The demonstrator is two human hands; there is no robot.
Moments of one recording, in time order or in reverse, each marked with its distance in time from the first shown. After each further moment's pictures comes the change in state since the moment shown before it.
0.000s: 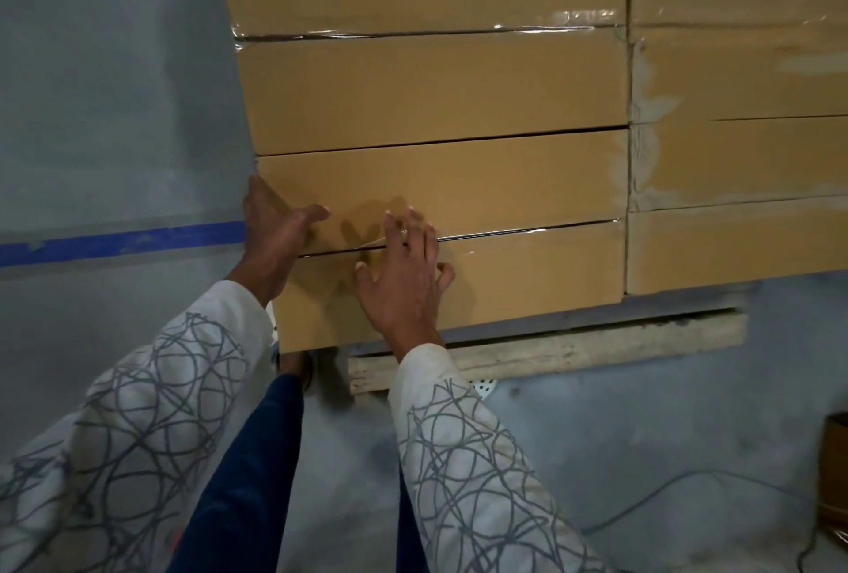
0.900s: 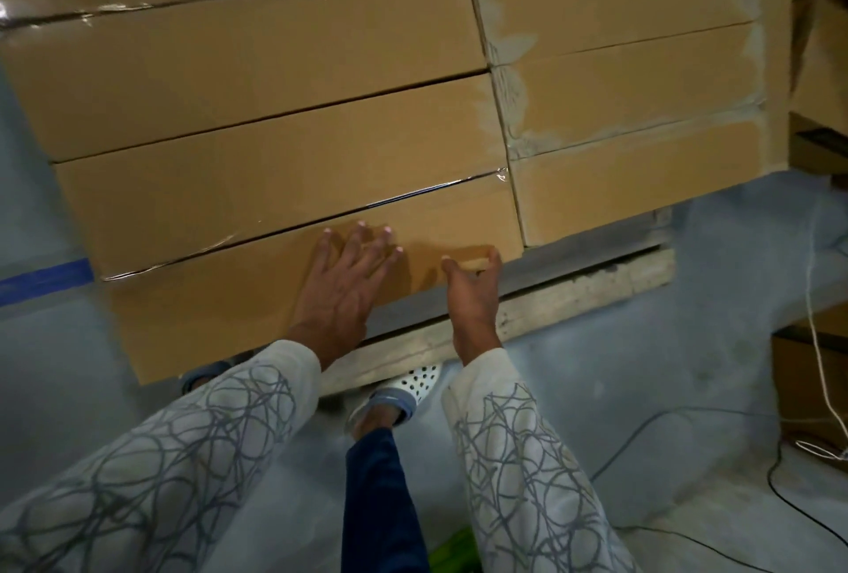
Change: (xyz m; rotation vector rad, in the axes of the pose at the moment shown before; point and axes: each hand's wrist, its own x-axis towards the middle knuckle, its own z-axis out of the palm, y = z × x) left_hand -0.131 -0.031 0.188 1.534 -0.469 1.003; right_hand -0.007 0.223 -0.064 0.961 0.327 0.707
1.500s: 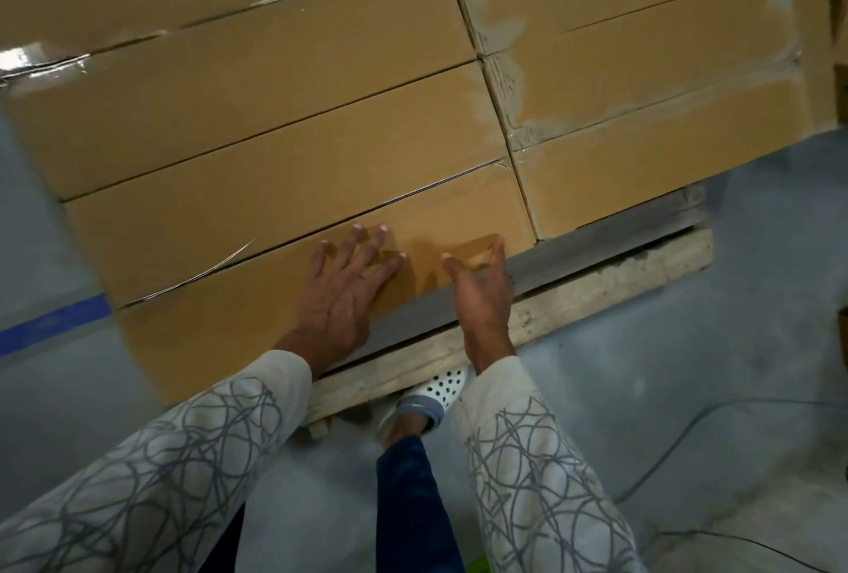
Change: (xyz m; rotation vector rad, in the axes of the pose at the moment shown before) left_hand 0.007 -0.013 -0.008 -0.106 0.013 -0.021; right_hand 0.007 0.000 -0.007 -0.055 -0.072 -0.062
